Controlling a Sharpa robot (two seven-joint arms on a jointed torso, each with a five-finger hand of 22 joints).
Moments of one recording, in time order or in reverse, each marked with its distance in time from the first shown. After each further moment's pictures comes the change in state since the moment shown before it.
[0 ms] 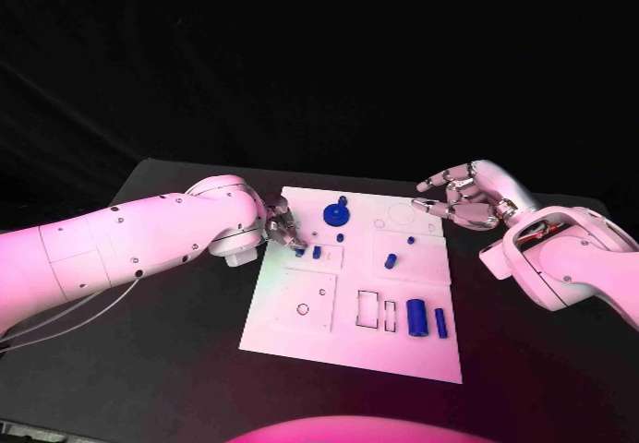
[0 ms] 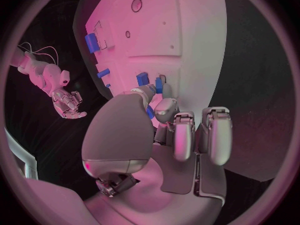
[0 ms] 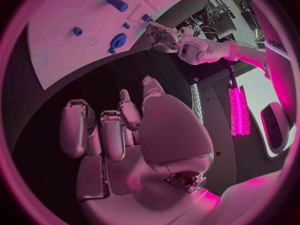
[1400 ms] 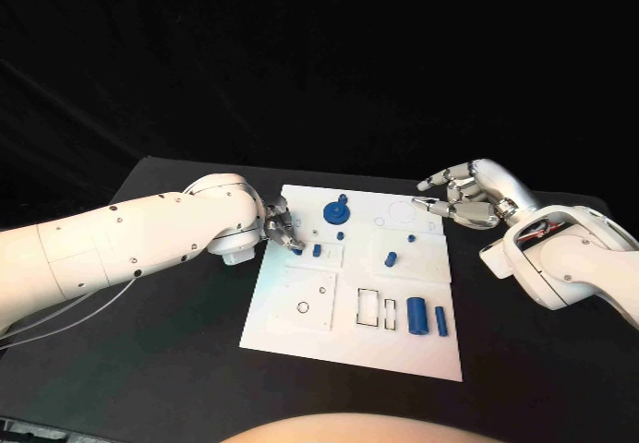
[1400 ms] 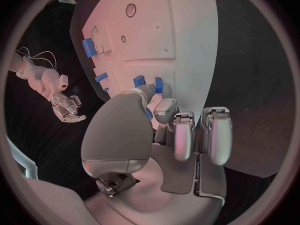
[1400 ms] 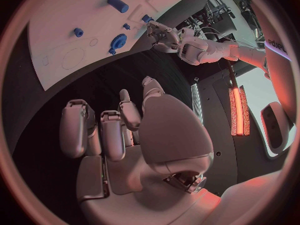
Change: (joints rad) left arm -0.001 -0.006 0.000 0.008 -0.032 0.028 -0.014; left_hand -0.009 -0.019 0.010 -0.010 0.004 0.002 0.002 0.001 -0.003 0.007 0.000 0.004 0.002 0.000 0.000 0.000 0.001 0.000 0.000 0.000 0.000 0.000; right arm -0.003 -0.001 0.000 0.000 0.000 0.001 0.001; right_hand -0.004 0.004 0.000 0.000 0.000 0.000 0.000 0.000 0.000 0.000 0.000 0.000 0.000 0.000 0.000 0.000 0.000 0.000 0.000 0.000 0.000 0.000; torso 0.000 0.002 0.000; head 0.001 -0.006
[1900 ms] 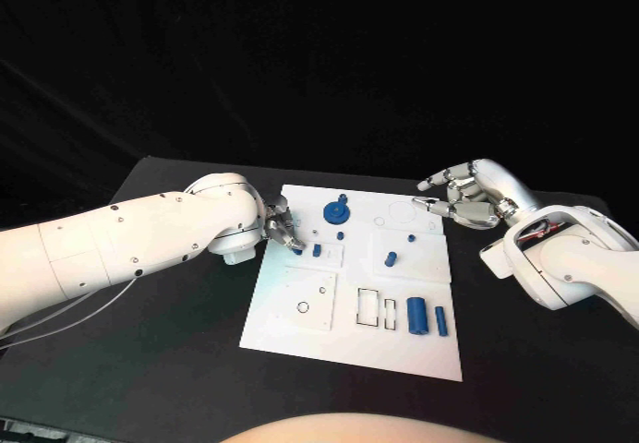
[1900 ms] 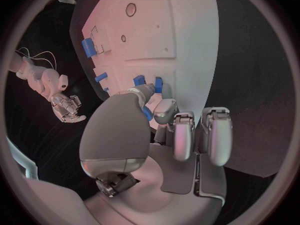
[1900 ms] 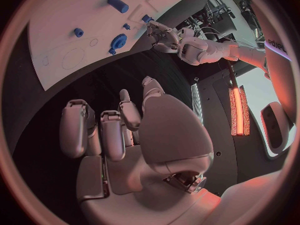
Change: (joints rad) left arm 0.001 0.005 0.001 -0.003 -0.002 0.001 -0.002; left_hand -0.042 -0.019 0.044 -0.042 0.000 0.011 -0.004 0.008 -0.002 0.013 -0.005 0.007 0.001 0.000 -0.007 0.000 0.000 0.000 0.004 -0.004 0.000 0.000; right arm 0.000 -0.001 0.000 0.001 0.000 0.000 0.000; right_hand 0.000 0.000 0.000 0.000 0.000 0.000 0.000 0.000 0.000 0.000 0.000 0.000 0.000 0.000 0.000 0.000 0.000 0.000 0.000 0.000 0.000 0.000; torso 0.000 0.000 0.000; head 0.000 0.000
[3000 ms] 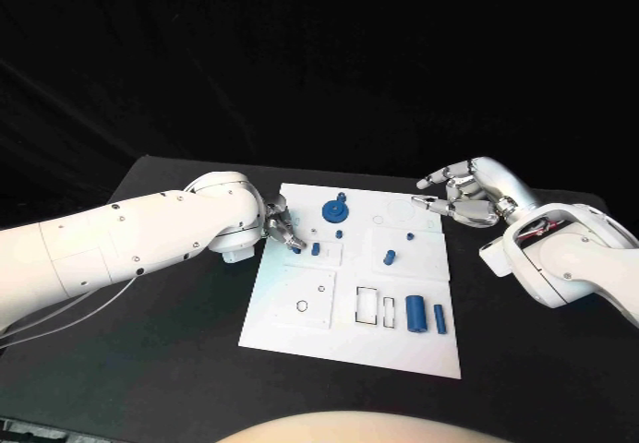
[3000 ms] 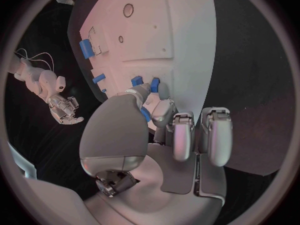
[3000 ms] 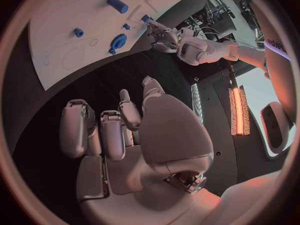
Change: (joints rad) left arm 0.000 0.011 0.000 -0.010 -0.011 0.013 -0.020; left_hand -0.058 0.017 -0.105 0.020 0.001 0.041 -0.027 0.012 -0.001 0.014 -0.011 0.028 0.032 0.000 -0.007 0.000 0.000 0.000 0.000 -0.007 0.000 0.000; right arm 0.000 -0.005 0.000 0.005 0.000 0.000 0.000; right_hand 0.000 0.000 -0.003 0.003 0.000 0.000 0.000 0.000 0.000 0.000 0.000 0.000 0.000 0.000 0.000 0.000 0.001 0.000 0.000 0.000 0.000 0.001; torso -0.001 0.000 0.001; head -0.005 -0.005
